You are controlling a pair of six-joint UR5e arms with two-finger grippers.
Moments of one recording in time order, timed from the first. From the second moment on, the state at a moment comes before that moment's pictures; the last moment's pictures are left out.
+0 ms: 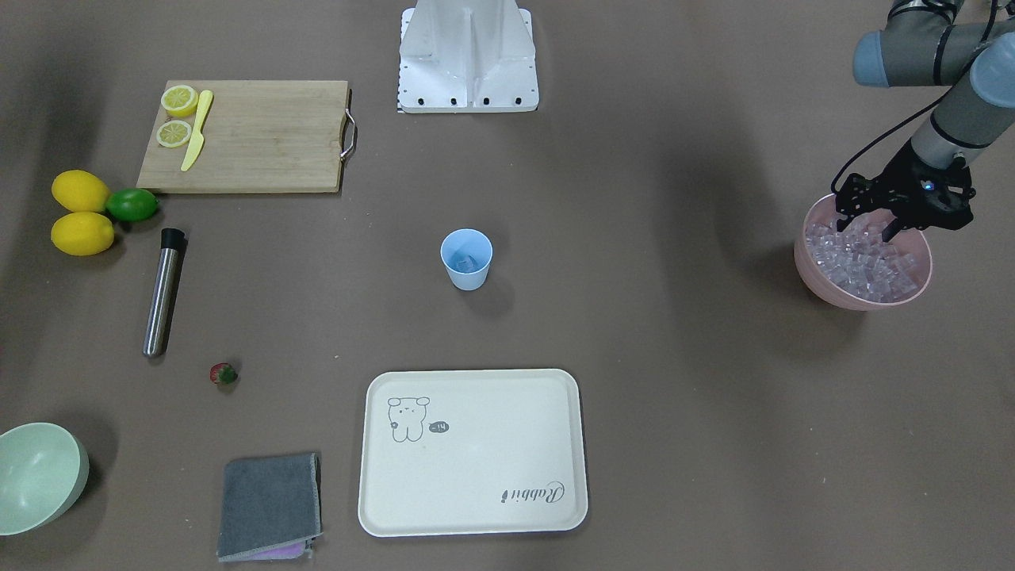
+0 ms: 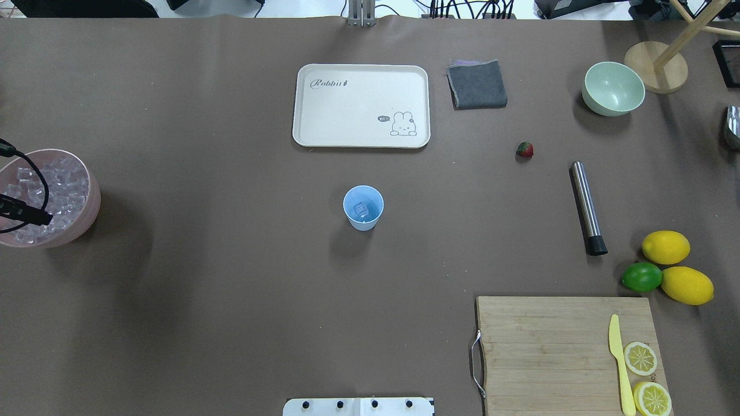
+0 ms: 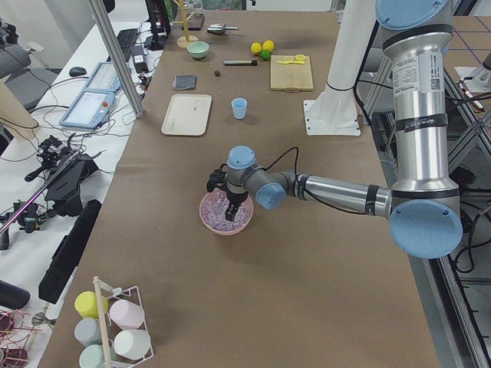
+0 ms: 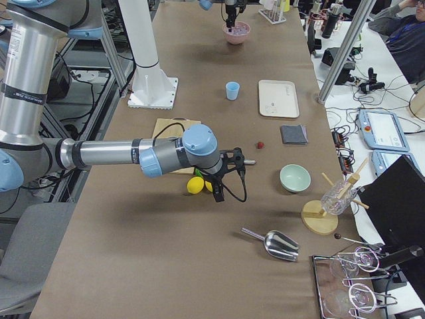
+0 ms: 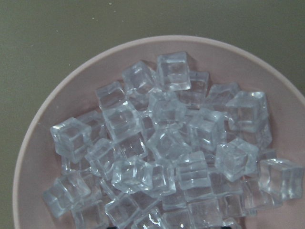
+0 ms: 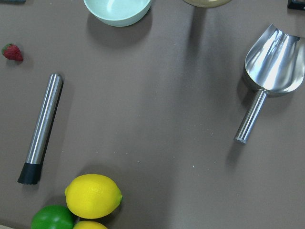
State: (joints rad) left arm -0.99 -1.43 -1.78 -2.10 -2.12 -0.47; right arm 1.54 -1.87 1.94 -1.30 2.43 0.10
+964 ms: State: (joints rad) left arm -0.95 -1.43 -1.77 -2.14 -2.12 -0.52; right arm 1.54 -1.87 1.94 -1.30 2.43 0.10
